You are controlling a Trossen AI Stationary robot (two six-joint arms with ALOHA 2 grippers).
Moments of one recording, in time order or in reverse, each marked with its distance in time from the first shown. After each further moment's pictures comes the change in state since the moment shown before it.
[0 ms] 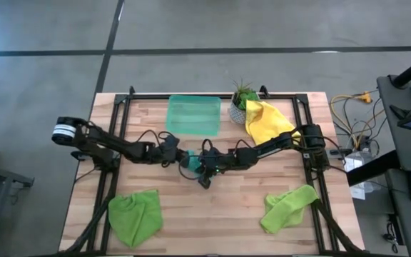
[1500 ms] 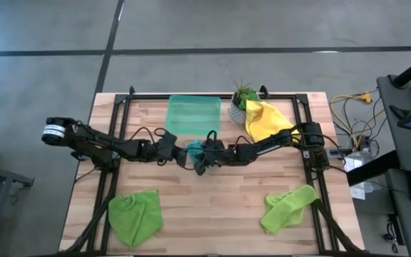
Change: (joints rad) left arm -0.003 -0.124 0.002 -0.088 -0.007 0.072; right arm -0.049 0.000 -0.001 0.027 0.233 0.196
